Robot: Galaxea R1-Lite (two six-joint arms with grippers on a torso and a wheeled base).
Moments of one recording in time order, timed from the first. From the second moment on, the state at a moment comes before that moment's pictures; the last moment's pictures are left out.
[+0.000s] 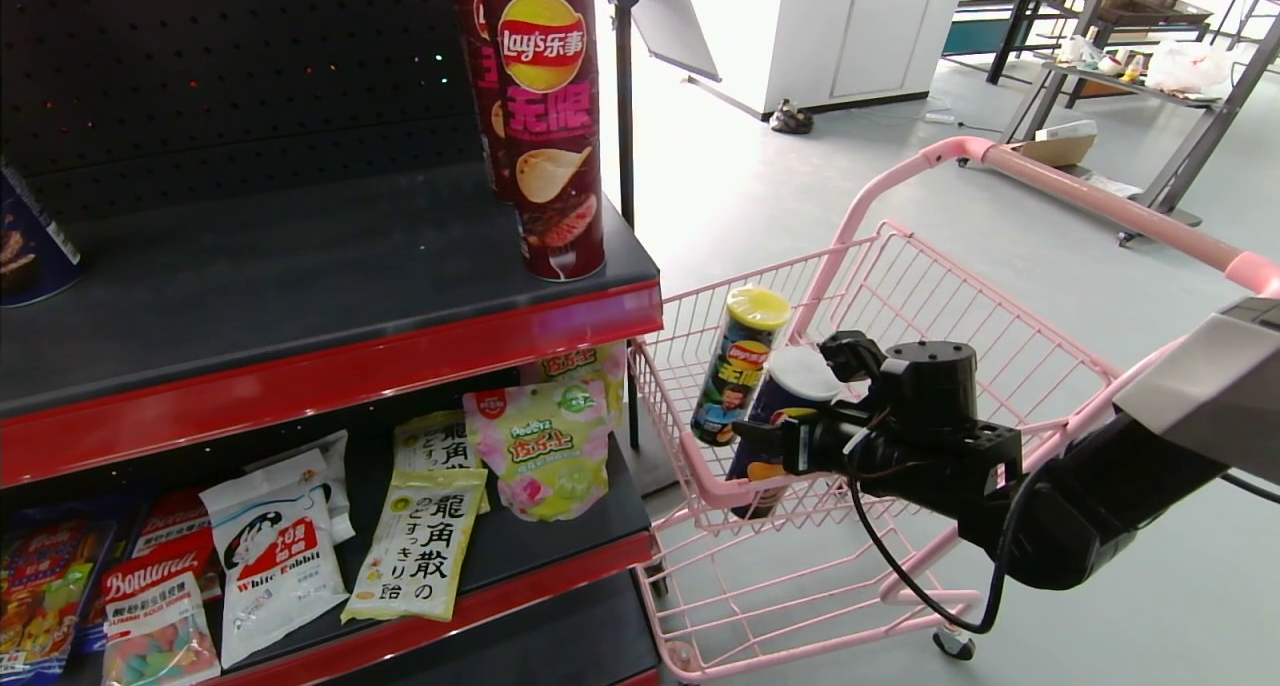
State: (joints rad) left arm 0.00 0.00 0.00 0.00 0.01 0.01; right arm 0.42 2.08 -0.73 -0.94 0.11 0.19
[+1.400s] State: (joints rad) left arm 0.00 0.00 0.00 0.00 0.01 0.01; right arm 0.40 1.68 -0.81 -0.74 0.02 -0.01
